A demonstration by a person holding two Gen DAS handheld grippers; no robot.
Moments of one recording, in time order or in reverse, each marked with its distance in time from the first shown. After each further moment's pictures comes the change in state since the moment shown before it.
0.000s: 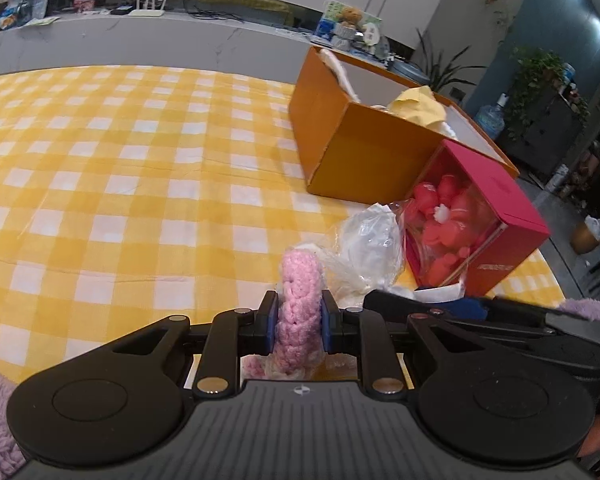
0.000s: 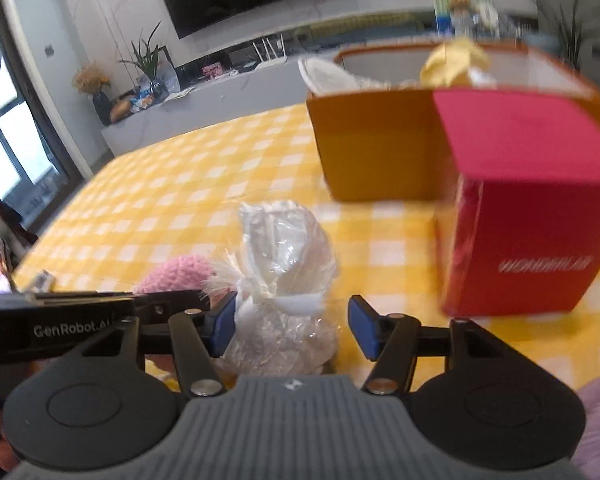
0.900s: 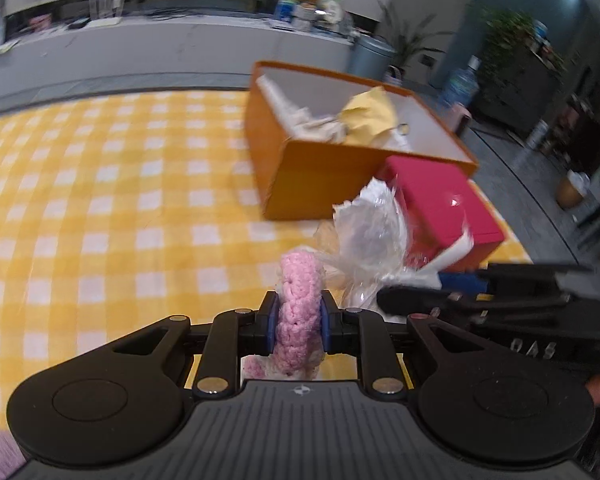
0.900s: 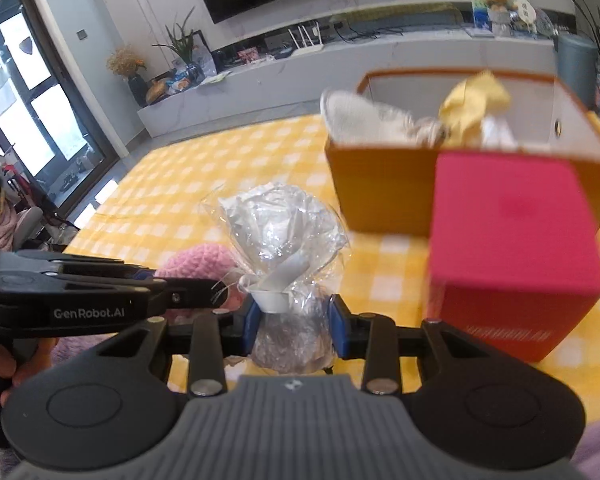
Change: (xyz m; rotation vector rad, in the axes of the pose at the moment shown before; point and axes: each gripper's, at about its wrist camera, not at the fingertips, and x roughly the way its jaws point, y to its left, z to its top) left arm -0.024 -0.047 0.059 0.154 0.086 -0.044; right arm -0.047 -0.012 0.059 -0.091 0.055 0.088
